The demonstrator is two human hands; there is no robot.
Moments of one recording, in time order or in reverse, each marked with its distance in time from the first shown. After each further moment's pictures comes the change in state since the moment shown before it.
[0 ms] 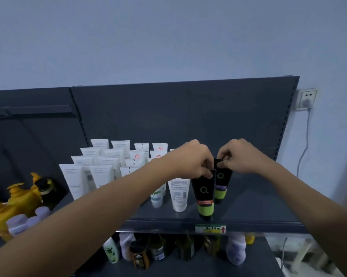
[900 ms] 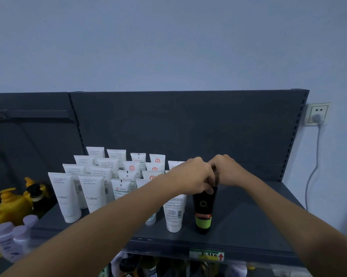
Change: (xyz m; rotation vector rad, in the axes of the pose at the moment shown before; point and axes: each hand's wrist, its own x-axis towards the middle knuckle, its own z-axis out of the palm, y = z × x) left_hand 0.044 -0.018 0.034 -0.010 -0.006 -0.093; right_hand 0.058 0.012 0.031 0.052 -0.071 -0.118
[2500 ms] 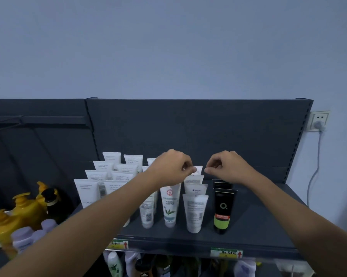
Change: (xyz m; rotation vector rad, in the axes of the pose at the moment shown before) left_hand -0.067 -0.081 -0.058 0.049 0.246 -0.086; right_hand 0.012 -0.060 -0.009 0.052 0.140 0.126
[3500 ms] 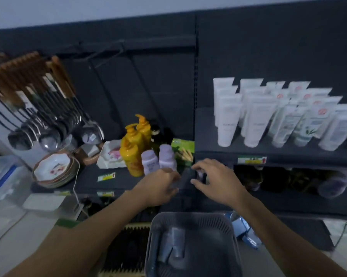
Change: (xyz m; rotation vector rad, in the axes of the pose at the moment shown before) left_hand -0.411 -0.345 -0.011 -0.062 -0.419 -0.110; right_hand -0.107 -0.408 0.332 0.047 -0.156 -0.132
